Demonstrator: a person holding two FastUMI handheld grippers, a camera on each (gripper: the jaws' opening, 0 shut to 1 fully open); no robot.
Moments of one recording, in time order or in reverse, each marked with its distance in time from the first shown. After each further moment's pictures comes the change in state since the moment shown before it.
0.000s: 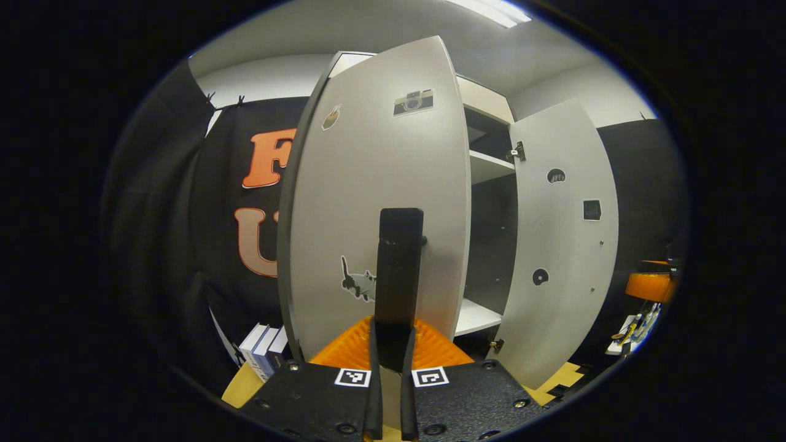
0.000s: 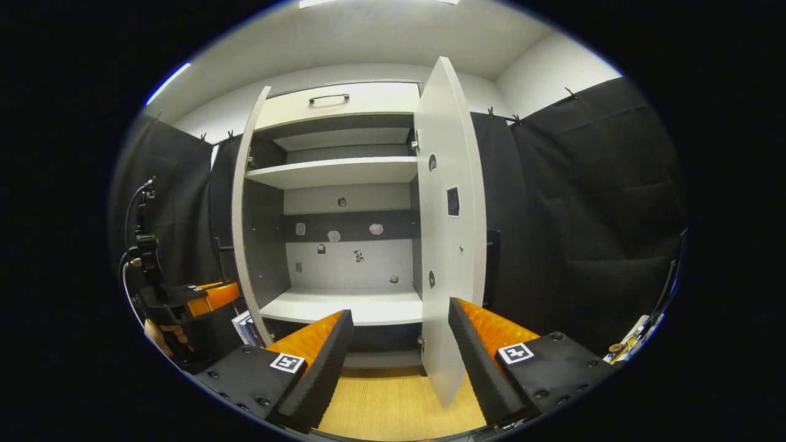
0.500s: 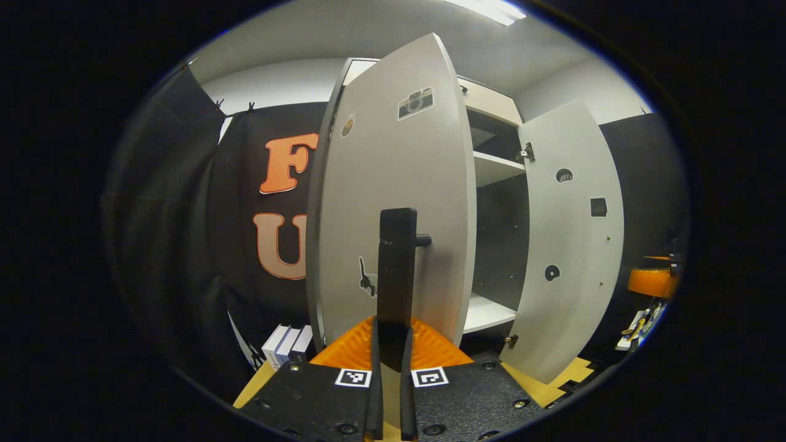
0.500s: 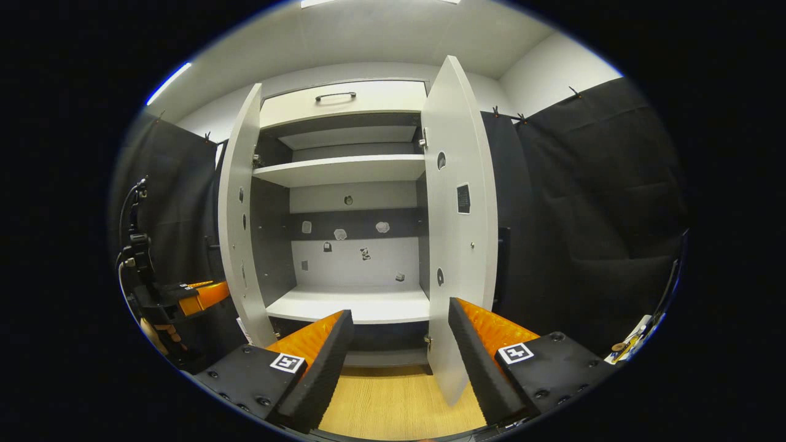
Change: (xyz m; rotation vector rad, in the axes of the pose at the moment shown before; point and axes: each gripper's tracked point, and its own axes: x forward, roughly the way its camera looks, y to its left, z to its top) left arm -0.002 0.015 0.001 0.026 -0.004 0.063; right arm 0.001 0.014 -0.004 -0.001 0.008 0.023
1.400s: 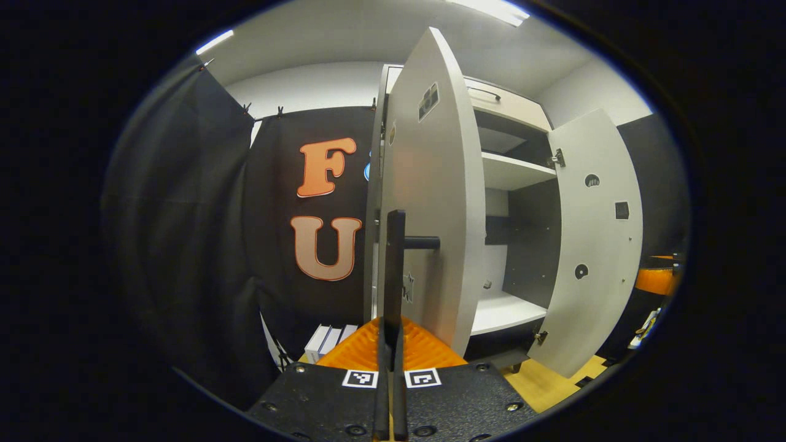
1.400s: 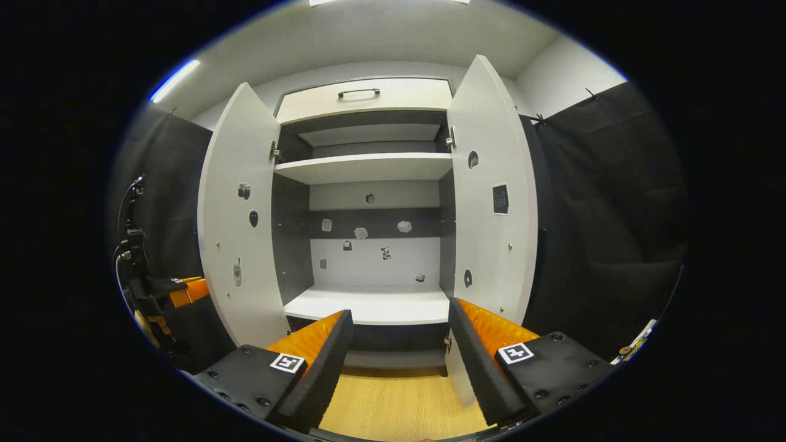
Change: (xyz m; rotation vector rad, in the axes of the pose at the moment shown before) left arm -0.001 0.028 0.001 -0.013 -0.016 0.100; right arm 0.011 0.040 0.000 -0.022 0.002 0.082
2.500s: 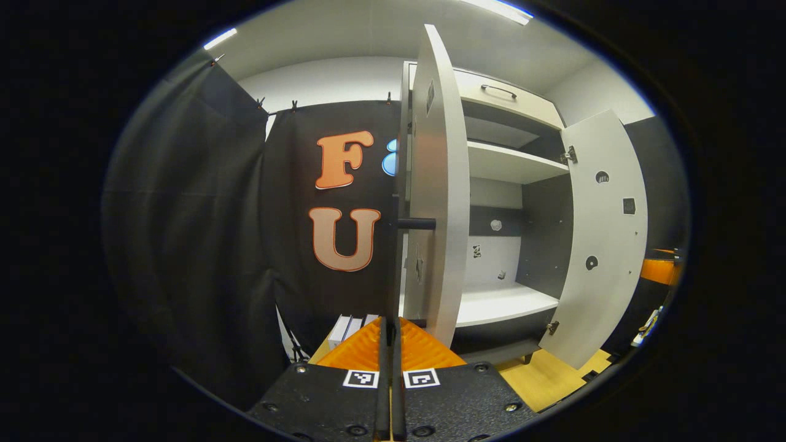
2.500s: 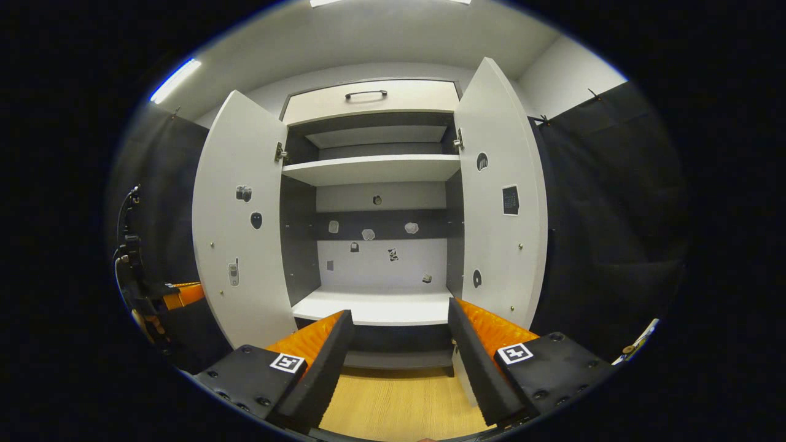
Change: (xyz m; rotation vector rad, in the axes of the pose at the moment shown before) left arm -0.008 0.010 -0.007 -0.015 0.037 0.031; right arm -0.004 0.009 -0.002 0.004 -0.001 0.013
